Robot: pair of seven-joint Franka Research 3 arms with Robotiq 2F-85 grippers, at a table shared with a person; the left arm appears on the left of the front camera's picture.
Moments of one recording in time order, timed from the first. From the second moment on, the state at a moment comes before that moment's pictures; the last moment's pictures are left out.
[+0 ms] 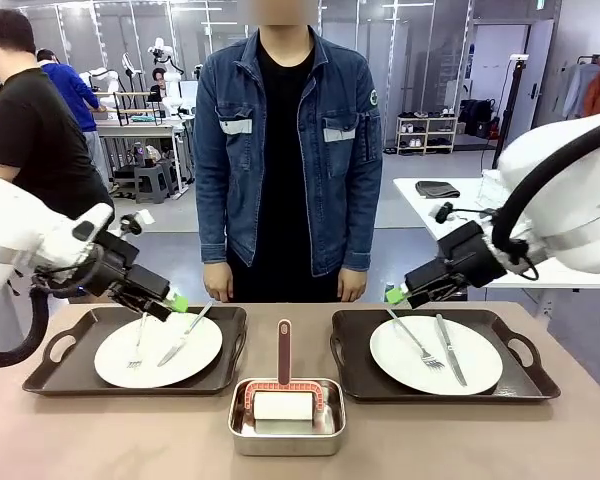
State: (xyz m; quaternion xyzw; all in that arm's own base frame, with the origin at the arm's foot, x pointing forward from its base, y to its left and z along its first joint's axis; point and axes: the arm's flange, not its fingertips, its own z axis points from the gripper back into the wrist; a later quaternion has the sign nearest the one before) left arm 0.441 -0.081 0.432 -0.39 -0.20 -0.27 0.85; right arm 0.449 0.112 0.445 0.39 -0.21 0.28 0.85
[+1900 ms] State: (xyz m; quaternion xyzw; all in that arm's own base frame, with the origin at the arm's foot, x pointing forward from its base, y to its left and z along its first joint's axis) left arm 0.371 0.235 0.413 -0.53 -0.32 0.00 0.78; right arm 0.375 -0.203 0.418 0.52 -0.23 -0.07 0.82
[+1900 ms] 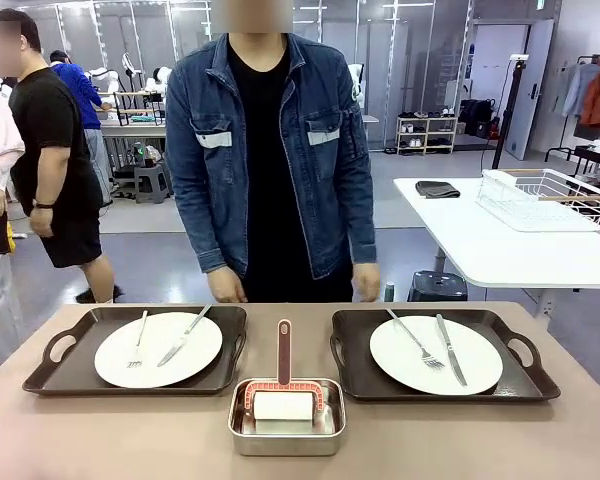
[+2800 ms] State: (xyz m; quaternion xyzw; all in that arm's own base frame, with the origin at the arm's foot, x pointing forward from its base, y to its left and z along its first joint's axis) left arm 0.371 0.235 0.413 -0.53 -0.32 0.00 0.78; right arm 0.375 -0.203 0.418 0.52 -0.23 -0.07 0.82
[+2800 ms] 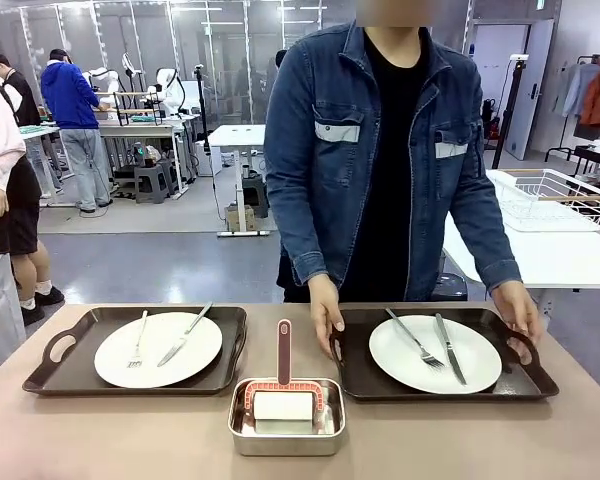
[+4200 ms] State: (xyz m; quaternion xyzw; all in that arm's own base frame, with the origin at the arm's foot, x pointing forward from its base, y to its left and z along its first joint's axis) left arm 0.371 0.235 0.413 -0.53 -0.32 0.00 0.78; right arm 0.445 -0.033 0.444 0.45 -0.23 0.06 0.86
